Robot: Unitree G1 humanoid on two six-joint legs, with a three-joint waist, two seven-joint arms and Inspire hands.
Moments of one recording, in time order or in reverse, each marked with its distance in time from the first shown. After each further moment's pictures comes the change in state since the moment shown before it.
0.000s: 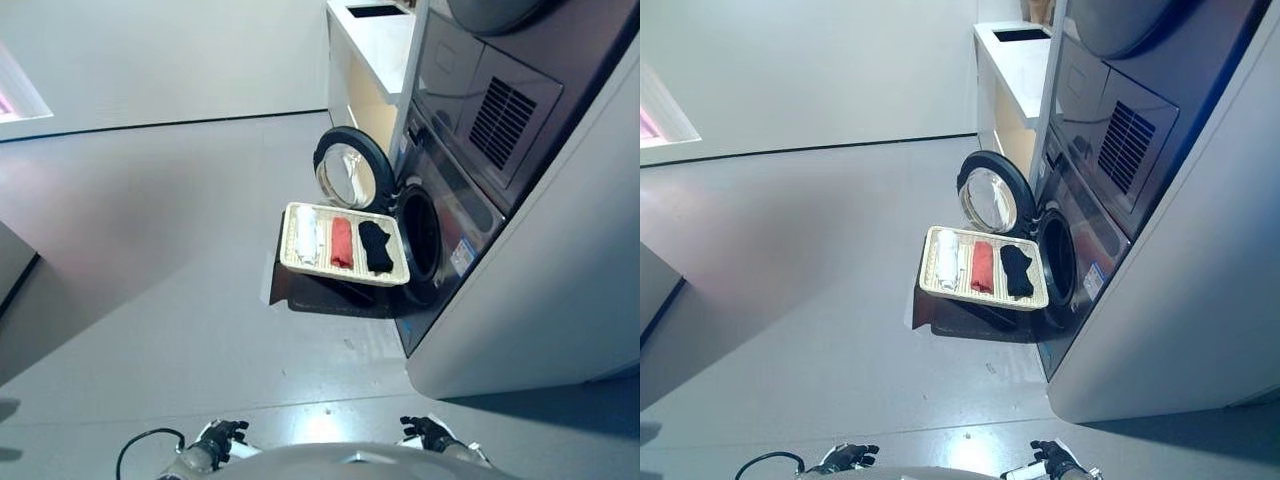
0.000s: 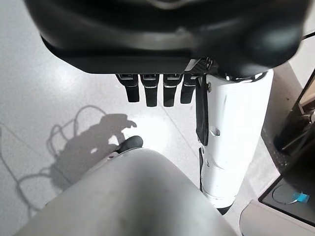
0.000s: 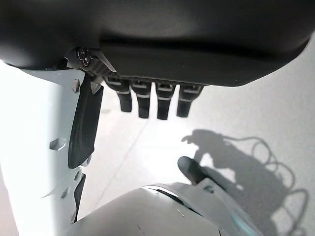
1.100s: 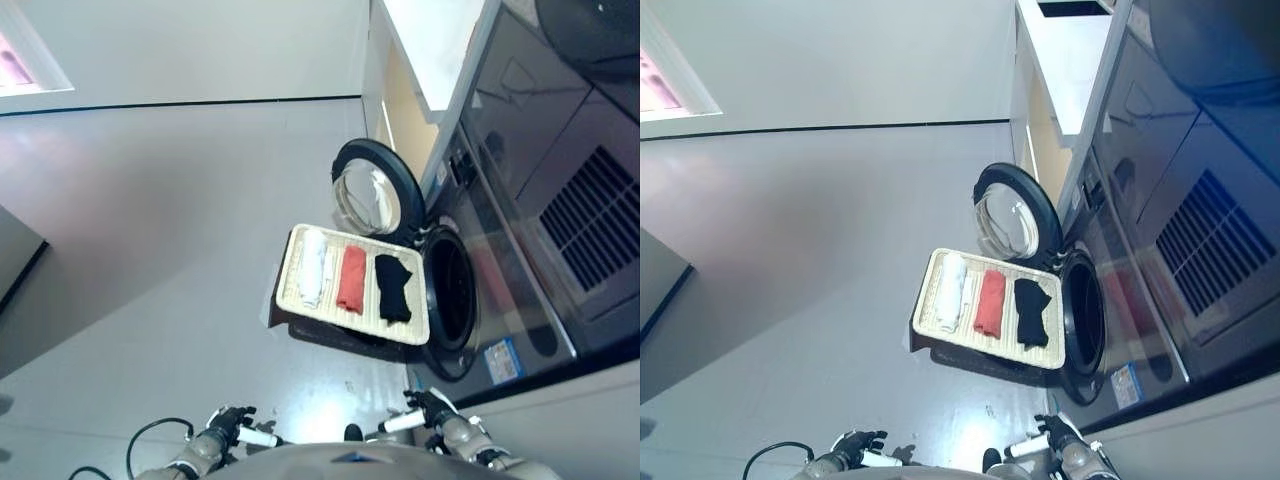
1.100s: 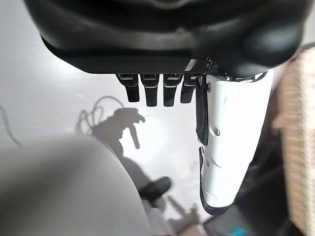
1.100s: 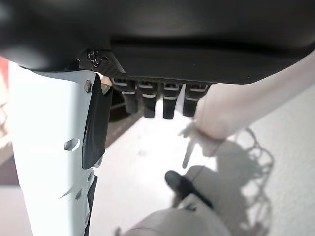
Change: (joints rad) left arm -0.067 -0.047 0.001 0.027 -0.038 -0.039 0.018; right arm -0.054 -0.024 -0.009 -0.026 0.002 0.007 -0.015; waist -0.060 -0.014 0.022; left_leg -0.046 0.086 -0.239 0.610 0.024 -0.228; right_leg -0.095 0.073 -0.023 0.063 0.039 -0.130
